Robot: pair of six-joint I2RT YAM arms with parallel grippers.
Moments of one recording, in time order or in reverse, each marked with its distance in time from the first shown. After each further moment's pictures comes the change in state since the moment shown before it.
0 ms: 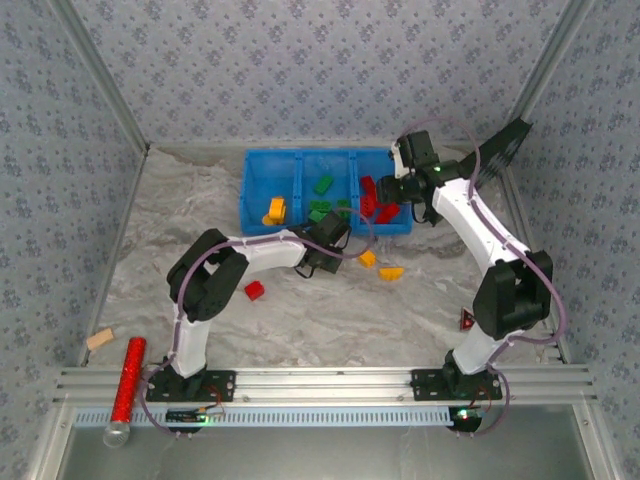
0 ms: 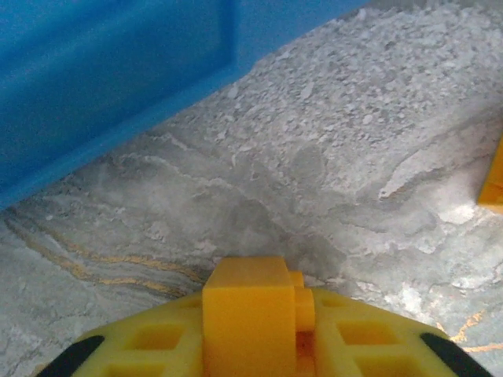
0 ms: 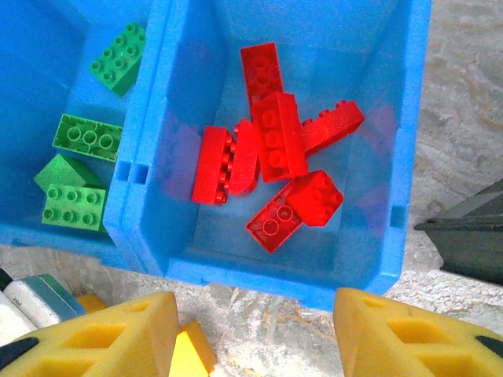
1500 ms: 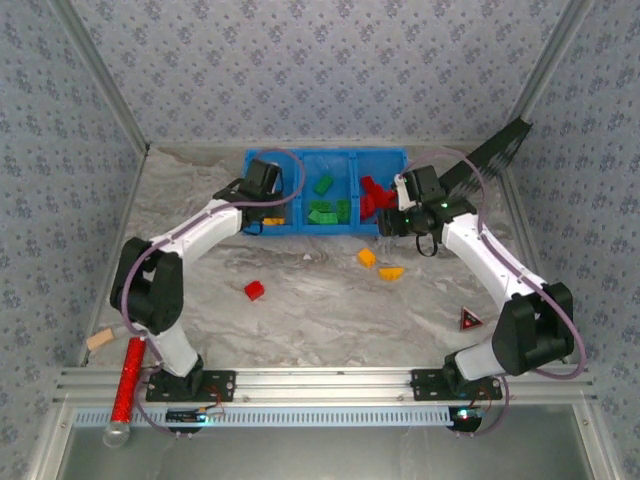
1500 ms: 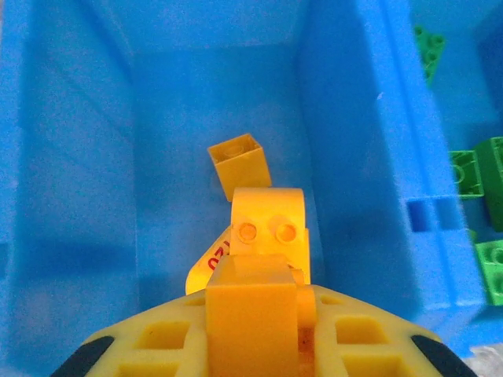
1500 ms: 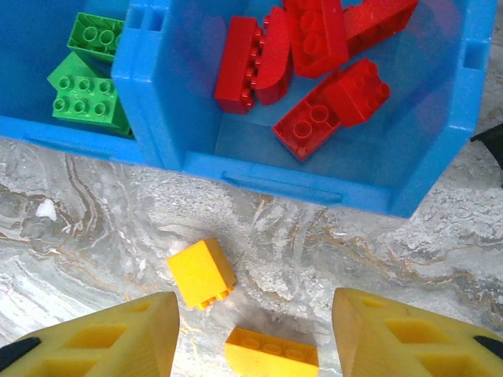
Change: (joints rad) left arm 0.372 -0.254 0.009 -0.060 -0.039 -0.010; right arm 0.019 -0.220 -0.341 0.102 -0.069 0.019
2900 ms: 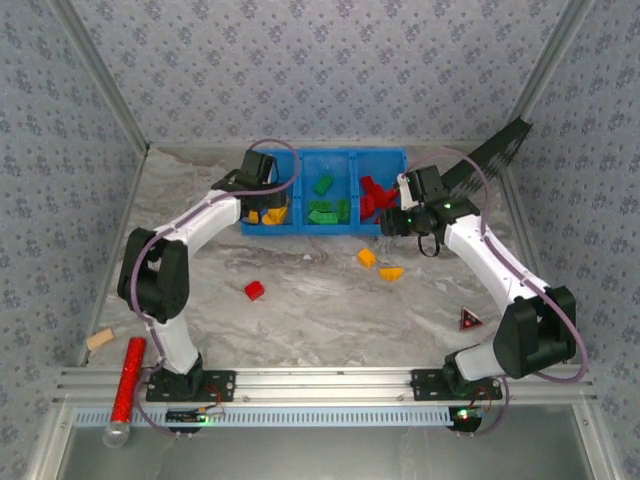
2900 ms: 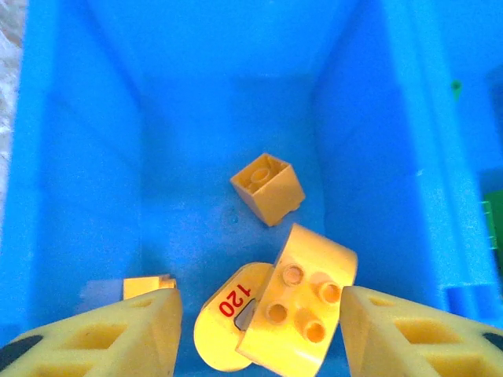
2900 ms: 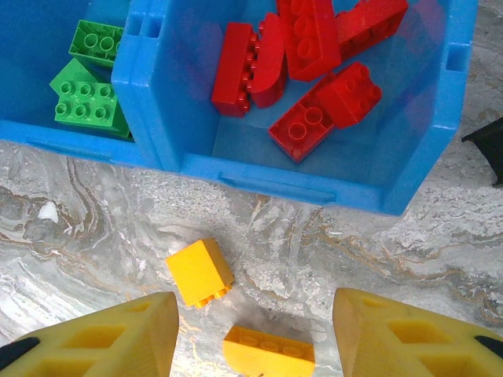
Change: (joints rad) left arm 0.056 0.042 0.080 0.004 0.038 -0.014; right arm -0.006 -0.022 -0.002 -0.004 -0.002 0.001
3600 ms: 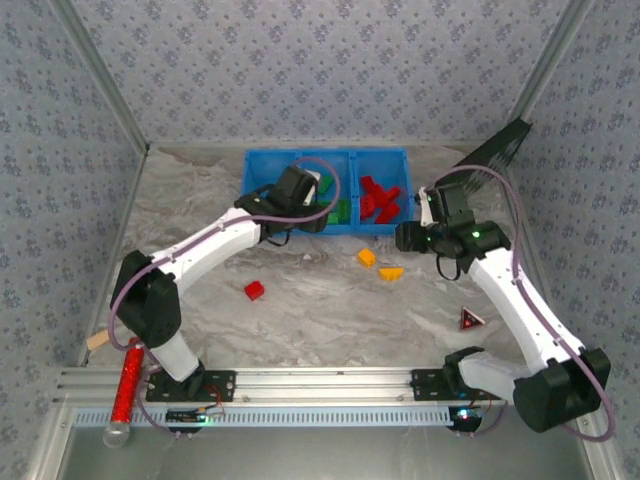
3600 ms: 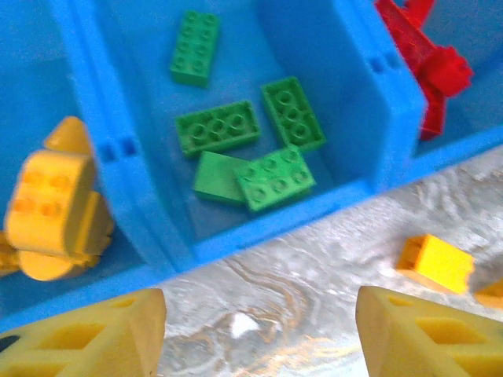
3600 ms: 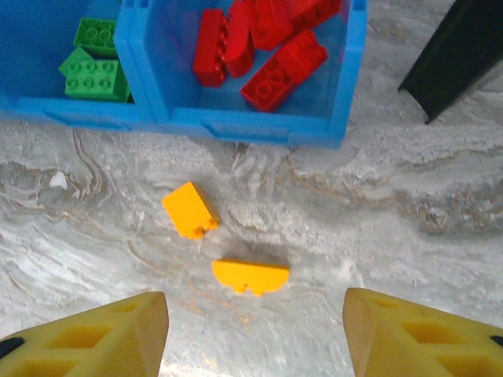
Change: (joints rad) left arm -0.317 -0.120 0.015 -0.157 0.000 0.008; right arm -0.003 -0.298 -0.106 -0.150 0.052 0.061
